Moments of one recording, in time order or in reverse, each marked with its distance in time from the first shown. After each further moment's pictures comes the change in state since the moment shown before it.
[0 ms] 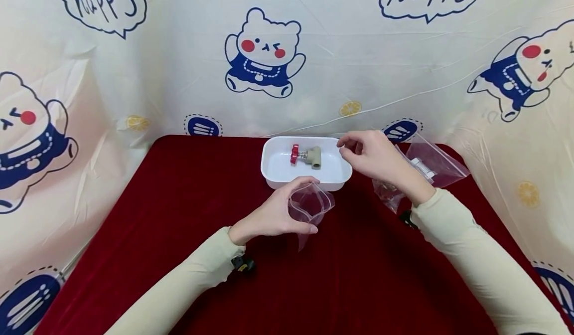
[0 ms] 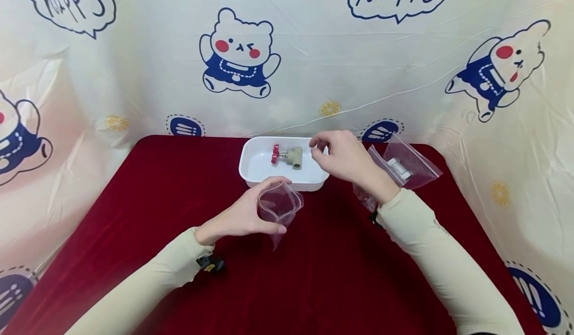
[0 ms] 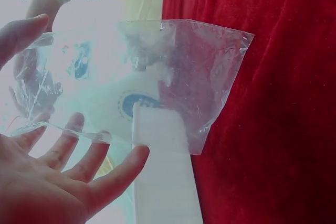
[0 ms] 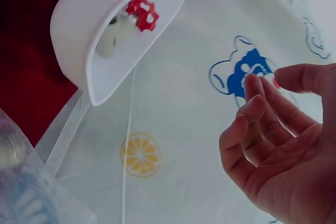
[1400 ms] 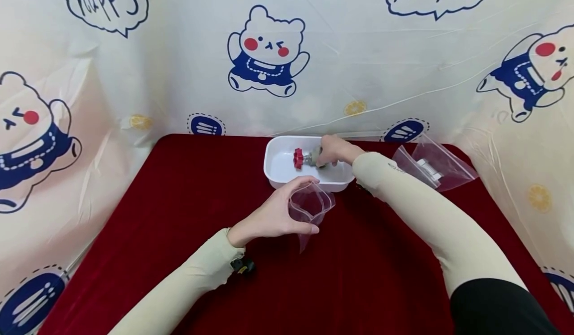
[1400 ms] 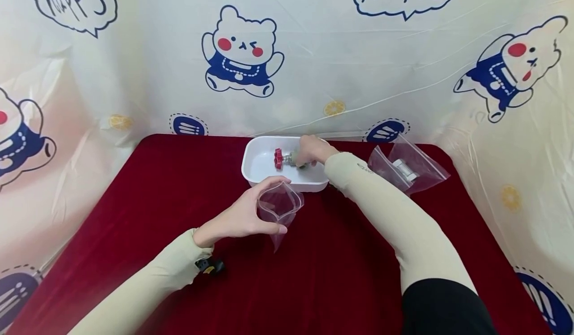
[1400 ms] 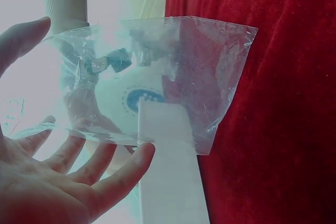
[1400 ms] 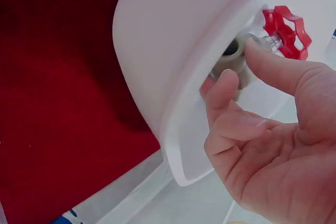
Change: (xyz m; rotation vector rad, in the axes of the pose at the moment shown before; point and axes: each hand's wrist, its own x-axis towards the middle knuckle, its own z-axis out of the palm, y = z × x) left_hand -0.004 0.005 -0.005 0.024 0.030 -0.043; right_hand 0.108 0.056 0.101 -0.231 -0.580 0.437
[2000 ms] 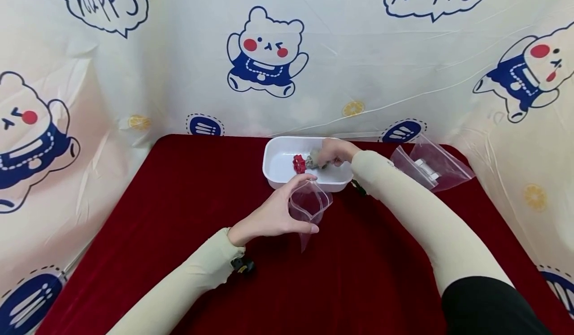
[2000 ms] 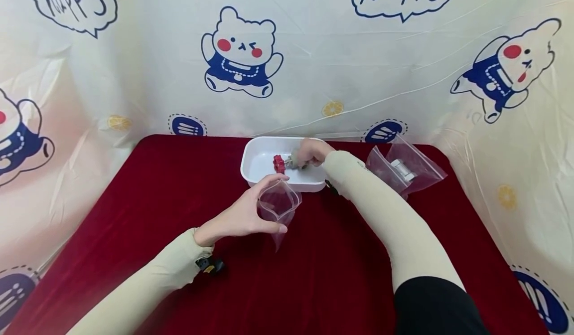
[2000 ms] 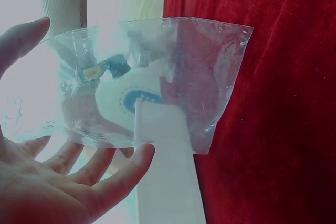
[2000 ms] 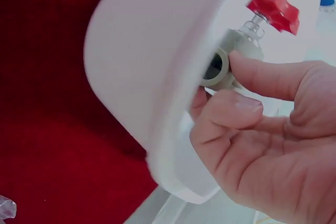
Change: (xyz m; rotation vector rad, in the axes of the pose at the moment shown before) left_hand 0.002 -0.002 0.002 -0.005 0.011 0.028; right_hand 0.003 0.007 -0.005 0.318 -0.181 0.077
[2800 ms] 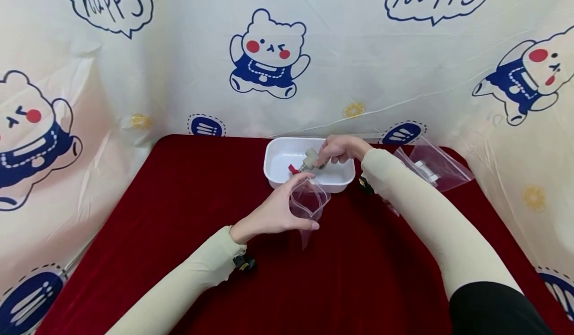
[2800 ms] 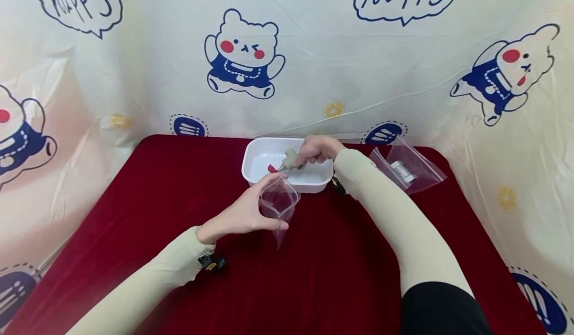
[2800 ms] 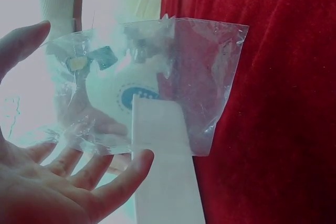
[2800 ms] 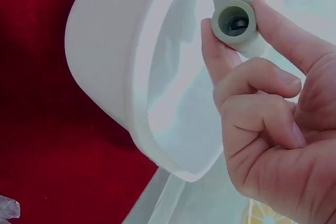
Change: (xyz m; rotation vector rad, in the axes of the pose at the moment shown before) left_hand 0.003 -0.004 -0.002 0.070 0.036 -0.048; right_hand -0.013 0.002 -0.019 0.136 -0.147 -0.028
